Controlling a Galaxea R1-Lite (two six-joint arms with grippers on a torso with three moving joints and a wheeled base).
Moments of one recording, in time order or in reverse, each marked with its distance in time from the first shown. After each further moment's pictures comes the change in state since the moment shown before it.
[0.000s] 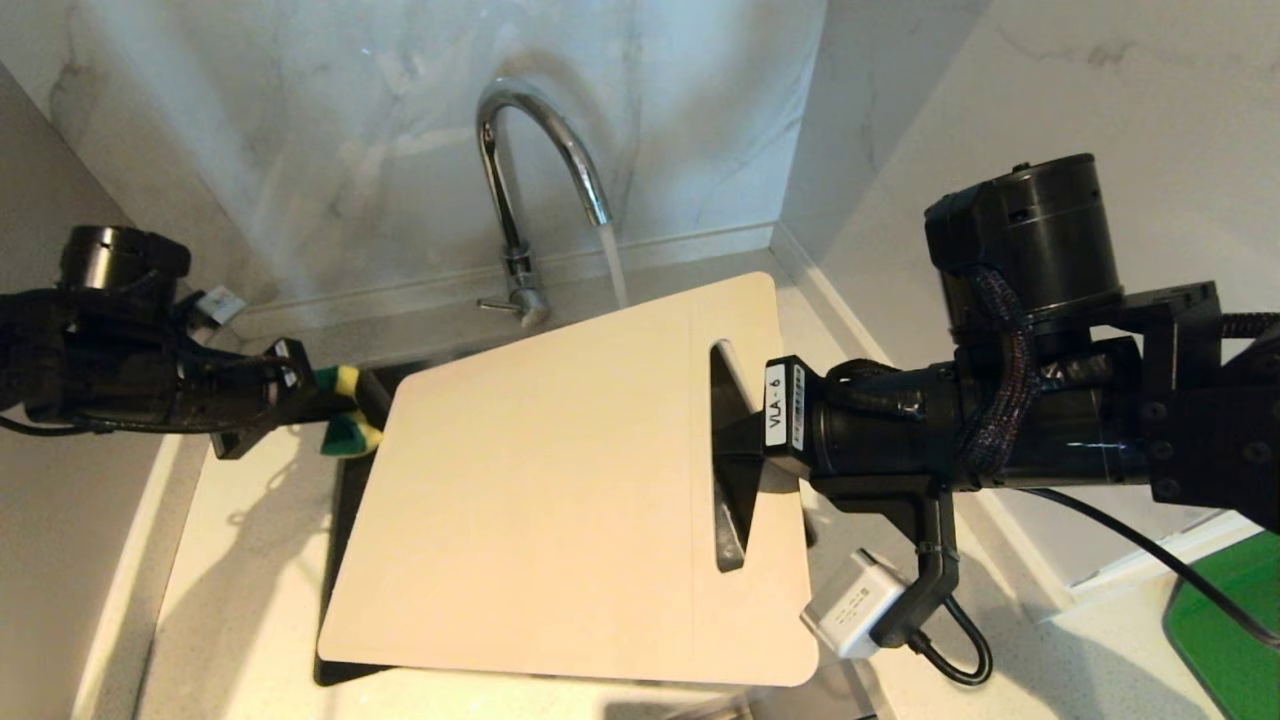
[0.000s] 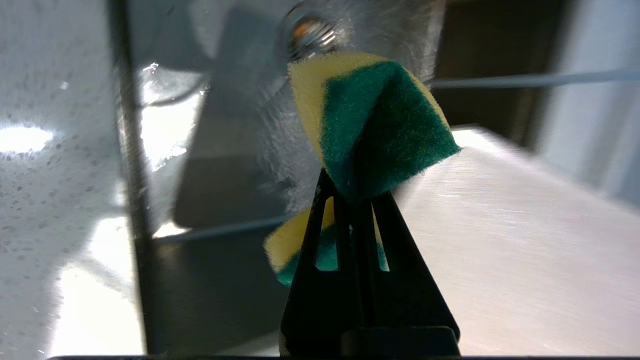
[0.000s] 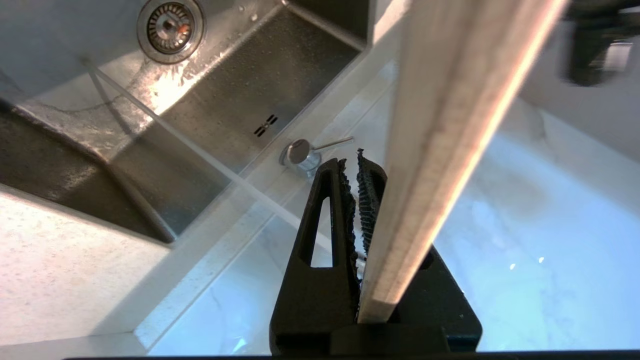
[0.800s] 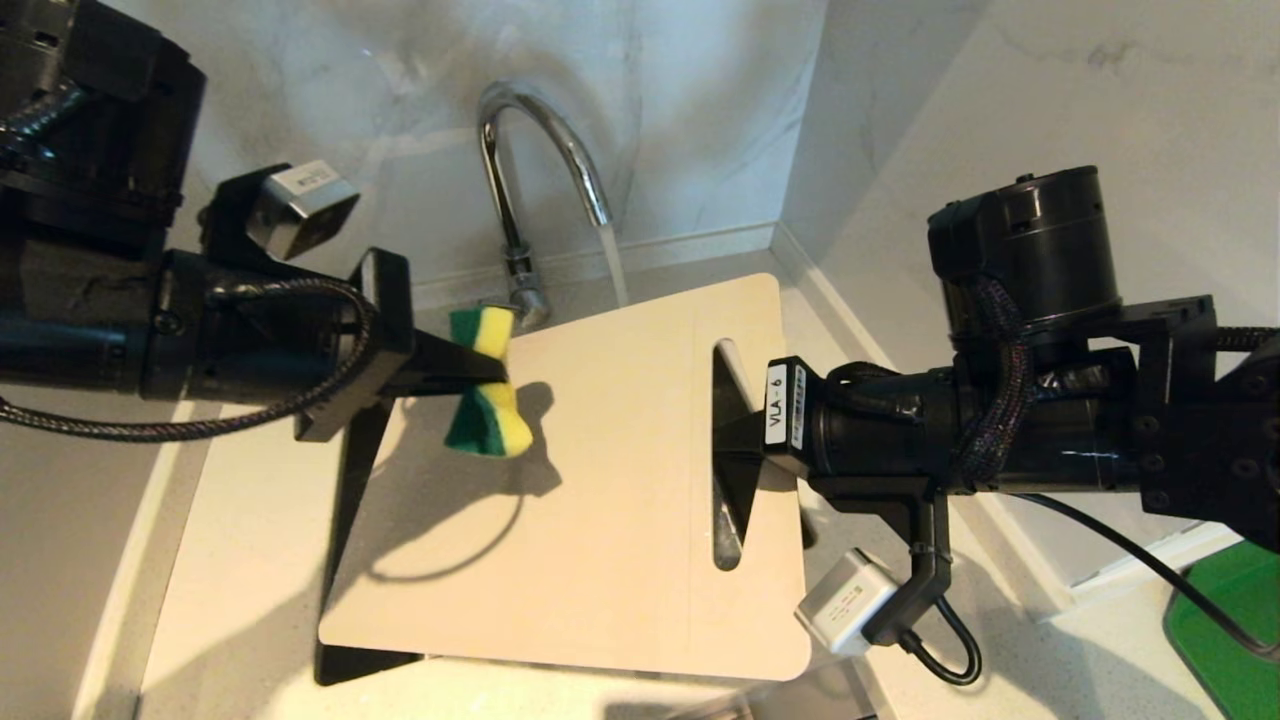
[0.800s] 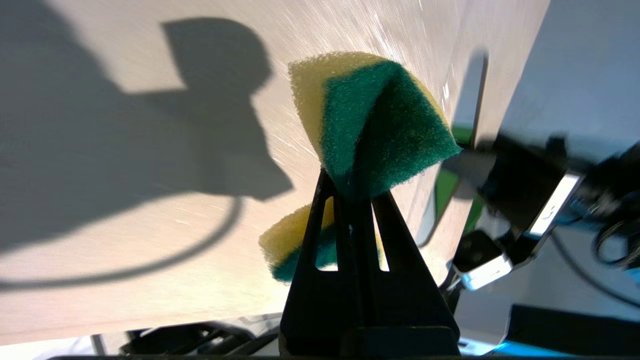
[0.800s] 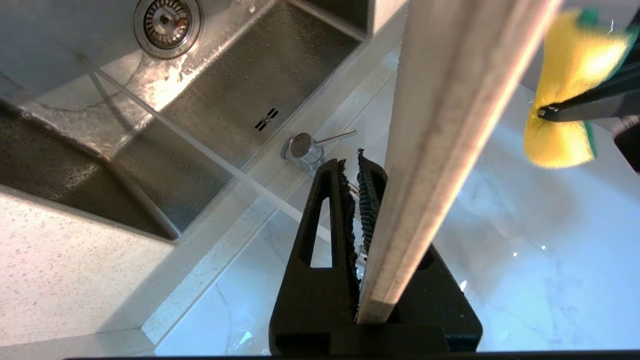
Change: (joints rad) left arm -0.661 -0.175 -0.199 0.247 0.197 -0.138; right arm -0.004 -0.002 0.028 -0.052 -0.002 0.020
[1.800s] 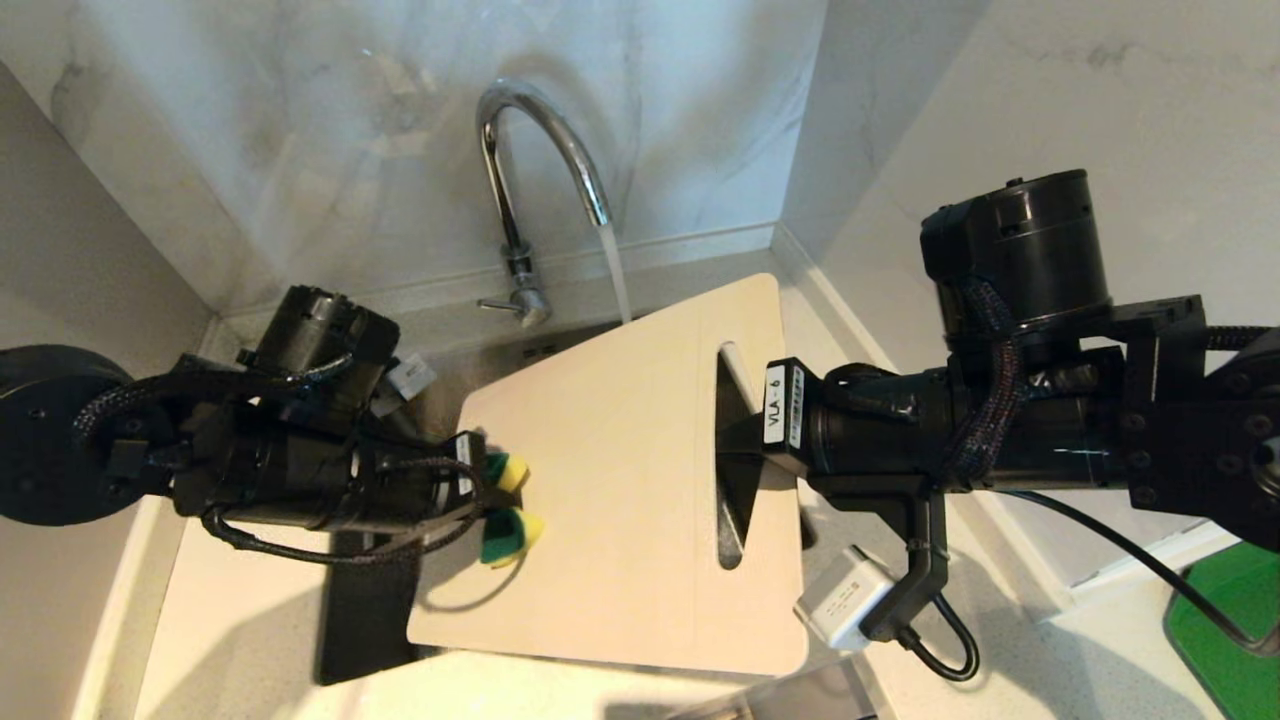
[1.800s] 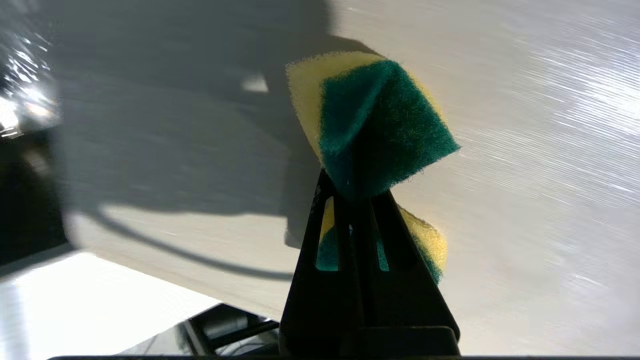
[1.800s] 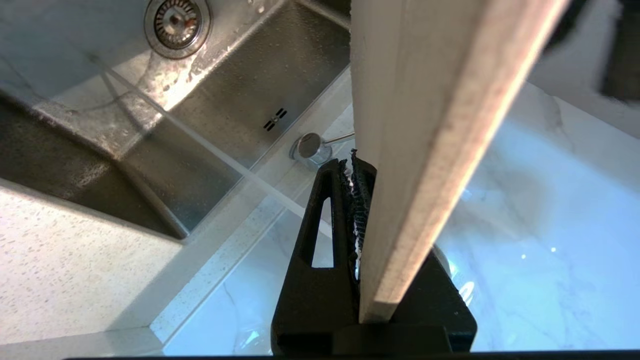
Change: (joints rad) left arm 0.147 0.161 0.322 -0.229 0.037 0.014; right arm 0.000 0.008 -0.005 0.001 0.000 0.007
